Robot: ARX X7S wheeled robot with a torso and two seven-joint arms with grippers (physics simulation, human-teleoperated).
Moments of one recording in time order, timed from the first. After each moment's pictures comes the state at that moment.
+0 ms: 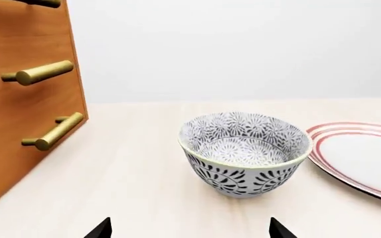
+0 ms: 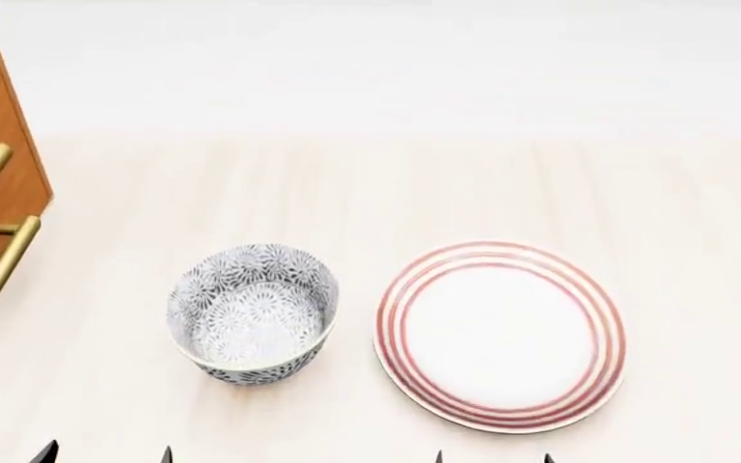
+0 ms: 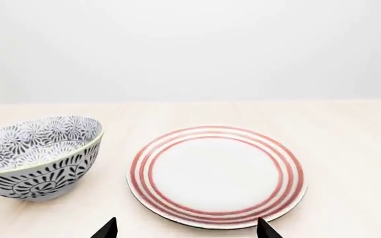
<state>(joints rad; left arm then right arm) -0.01 -0.15 0.19 -0.04 -0.14 0.04 -0.17 0.01 0.15 -0.18 0.00 0.17 0.00 0.16</state>
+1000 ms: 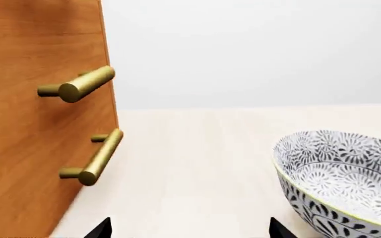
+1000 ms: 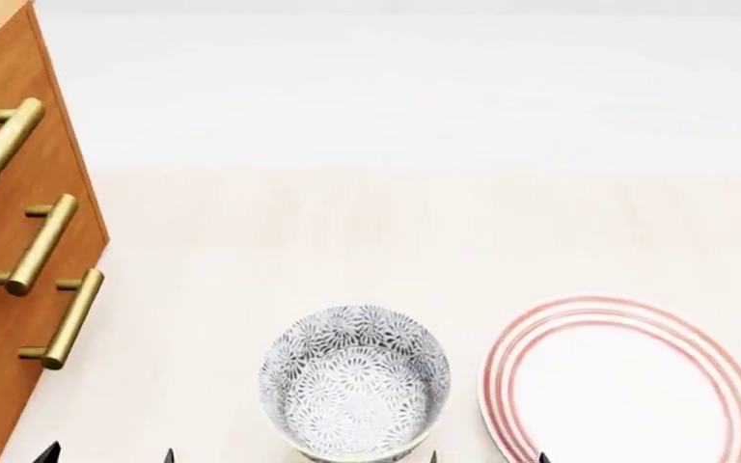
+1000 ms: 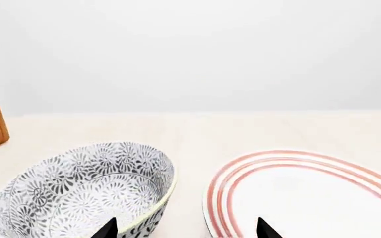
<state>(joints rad) -0.02 -0.18 0.23 -0.04 -0.16 0.05 -0.20 0.00 0.18 -0.22 -0.01 0.20 -0.03 0.18</state>
